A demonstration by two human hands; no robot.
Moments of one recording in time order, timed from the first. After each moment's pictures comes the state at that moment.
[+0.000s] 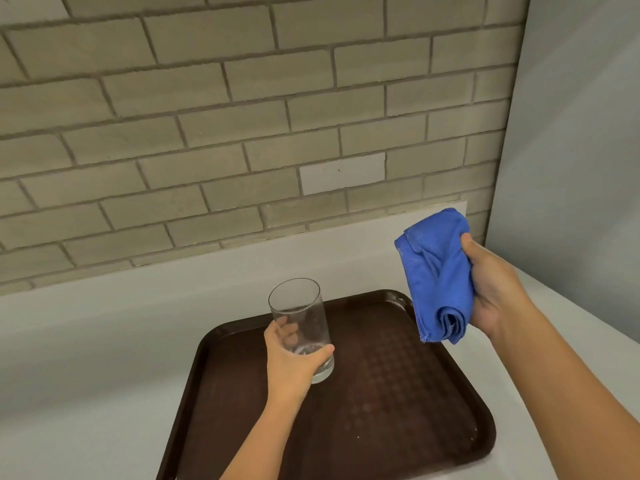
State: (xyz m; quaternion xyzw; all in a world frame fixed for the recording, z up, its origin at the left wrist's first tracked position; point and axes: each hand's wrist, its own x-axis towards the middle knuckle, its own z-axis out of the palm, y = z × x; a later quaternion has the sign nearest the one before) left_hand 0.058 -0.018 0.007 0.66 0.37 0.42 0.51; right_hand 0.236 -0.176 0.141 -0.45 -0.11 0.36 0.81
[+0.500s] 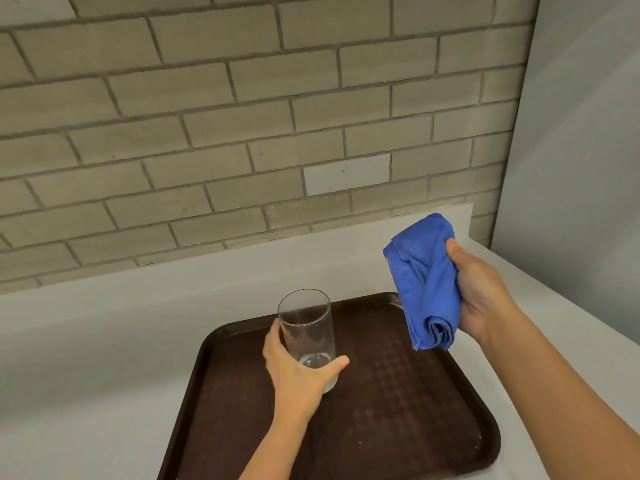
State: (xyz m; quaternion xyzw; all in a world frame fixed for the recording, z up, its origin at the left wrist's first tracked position) left_hand 0.054 -0.041 0.015 0.67 0.43 0.41 0.45; right_hand 0.235 -0.158 0.132 -0.47 -0.15 0.36 0.79
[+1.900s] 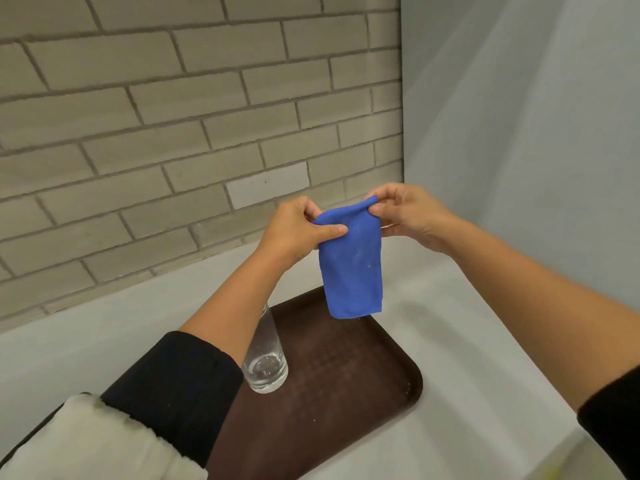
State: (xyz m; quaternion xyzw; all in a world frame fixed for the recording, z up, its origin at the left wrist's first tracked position) left_hand 0.144 -0.069 0.205 0.85 0.15 0.27 0.43; right_hand 0.266 -0.205 0.191 -0.64 -0.41 0.19 0.62
